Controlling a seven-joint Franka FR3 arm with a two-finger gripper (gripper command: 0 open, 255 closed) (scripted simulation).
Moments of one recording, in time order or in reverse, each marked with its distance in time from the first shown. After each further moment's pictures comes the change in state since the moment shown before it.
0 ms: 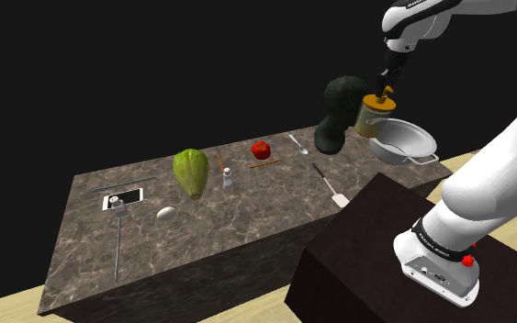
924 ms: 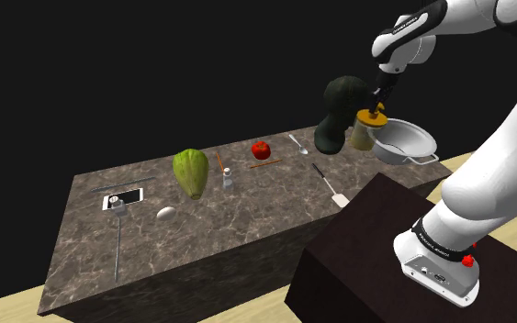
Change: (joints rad) arm -0.006 0.092 0.002 -0.093 0.040 0.180 -0.027
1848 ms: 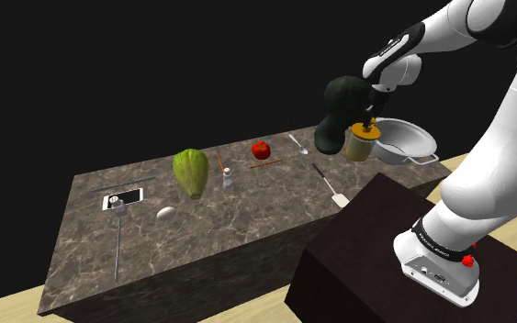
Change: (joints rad) arm -0.015 0.128 0.018 -0.049 0.065 0.168 -0.043
